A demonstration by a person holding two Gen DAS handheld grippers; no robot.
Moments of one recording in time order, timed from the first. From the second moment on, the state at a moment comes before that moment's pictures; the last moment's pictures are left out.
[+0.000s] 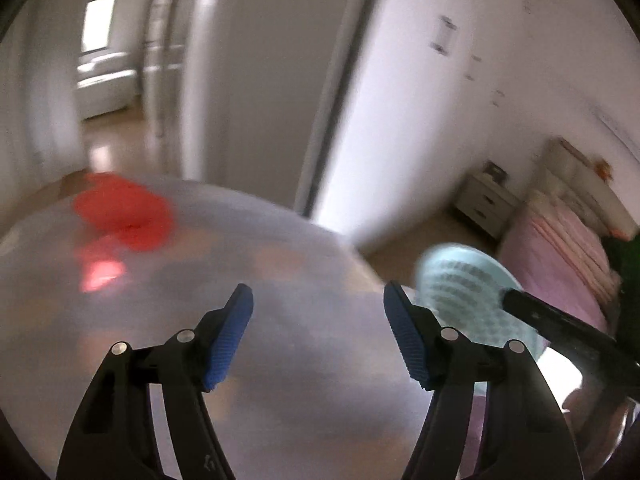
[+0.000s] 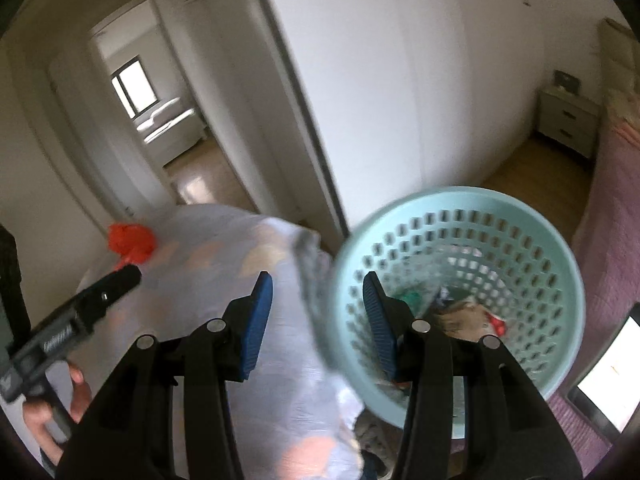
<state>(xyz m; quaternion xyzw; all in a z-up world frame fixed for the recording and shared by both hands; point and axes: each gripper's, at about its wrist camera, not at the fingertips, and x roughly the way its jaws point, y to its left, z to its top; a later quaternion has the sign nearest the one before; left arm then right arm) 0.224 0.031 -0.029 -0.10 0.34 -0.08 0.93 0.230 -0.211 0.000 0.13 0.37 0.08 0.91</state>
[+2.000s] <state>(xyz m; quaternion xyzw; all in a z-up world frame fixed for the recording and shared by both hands) 0.265 0.211 -0.059 -0.15 0.37 0.15 0.90 0.364 0.115 -0.026 -0.10 0.33 0.28 0.90</state>
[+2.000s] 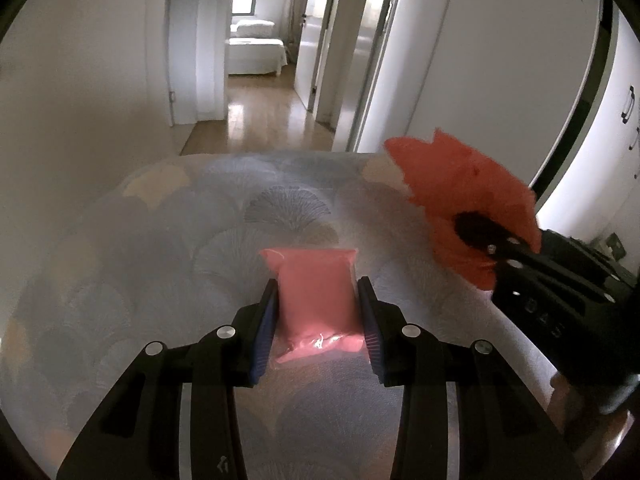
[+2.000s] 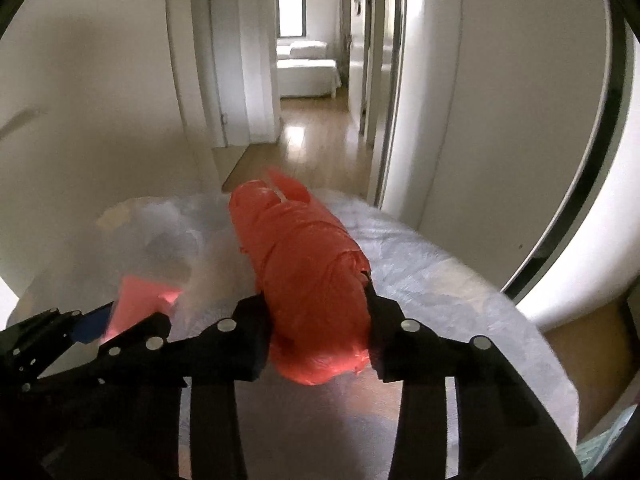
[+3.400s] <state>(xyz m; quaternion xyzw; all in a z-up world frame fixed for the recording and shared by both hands) 0.224 -0.130 -0.005 -0.05 0.36 -0.25 0.90 0.198 -0.306 -0.008 0.19 0.37 -0.04 0.91</state>
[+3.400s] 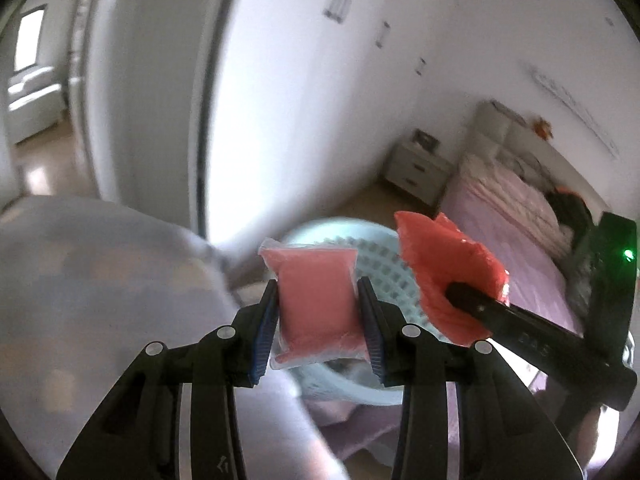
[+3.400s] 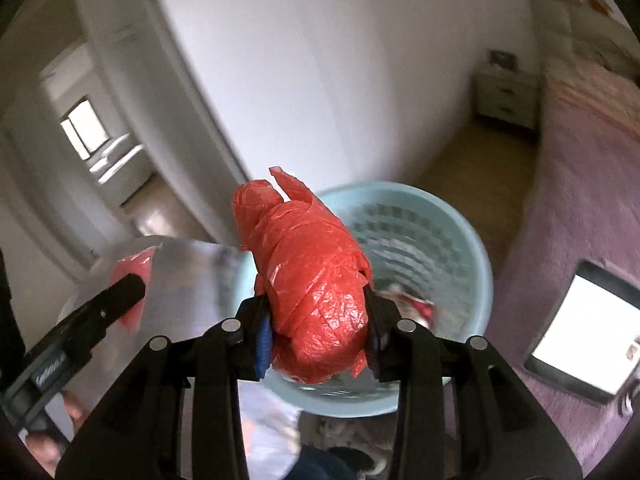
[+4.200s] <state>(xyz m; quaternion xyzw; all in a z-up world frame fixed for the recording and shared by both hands) 0.189 -0.101 0.007 -0.03 0.30 -0.20 0.93 0.168 -0.322 -0.009 0.19 0.36 -0.03 0.92</state>
